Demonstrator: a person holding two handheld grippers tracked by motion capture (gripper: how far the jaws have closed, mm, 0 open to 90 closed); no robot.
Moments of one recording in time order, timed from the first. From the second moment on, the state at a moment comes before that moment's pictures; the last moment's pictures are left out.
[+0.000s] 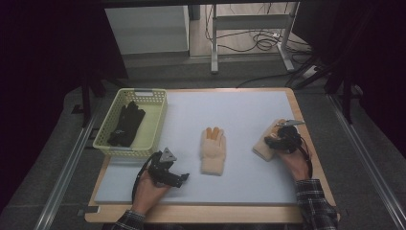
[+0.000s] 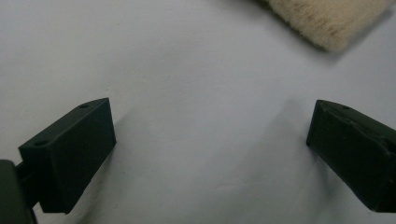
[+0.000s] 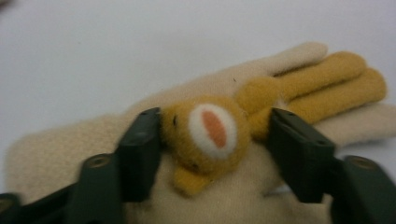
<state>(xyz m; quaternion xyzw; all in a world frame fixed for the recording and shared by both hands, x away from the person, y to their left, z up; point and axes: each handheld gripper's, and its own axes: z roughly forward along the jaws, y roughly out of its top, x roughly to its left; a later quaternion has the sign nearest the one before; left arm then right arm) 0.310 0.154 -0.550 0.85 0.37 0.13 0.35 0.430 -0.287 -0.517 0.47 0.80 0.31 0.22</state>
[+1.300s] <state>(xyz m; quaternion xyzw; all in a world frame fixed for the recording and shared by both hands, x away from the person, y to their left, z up) 0.310 0.154 -0.550 0.85 0.37 0.13 0.35 0.382 -0.200 -0.444 0.29 0.85 0.40 0.17</state>
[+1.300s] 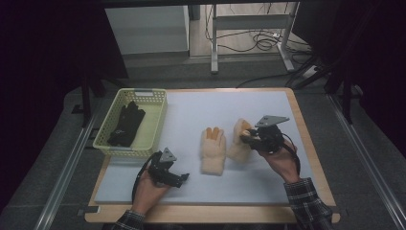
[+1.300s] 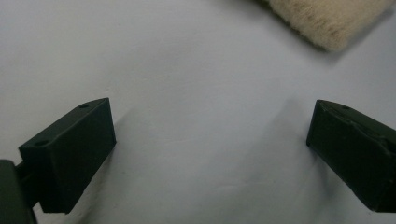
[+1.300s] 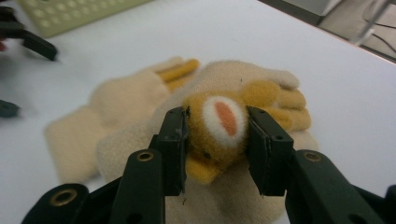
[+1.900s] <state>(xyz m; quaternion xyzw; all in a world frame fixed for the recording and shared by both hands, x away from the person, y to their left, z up) 0.310 0.154 -0.550 0.85 0.37 0.13 0.35 0.380 -0.105 -0.463 0.20 0.90 0.37 0.13</state>
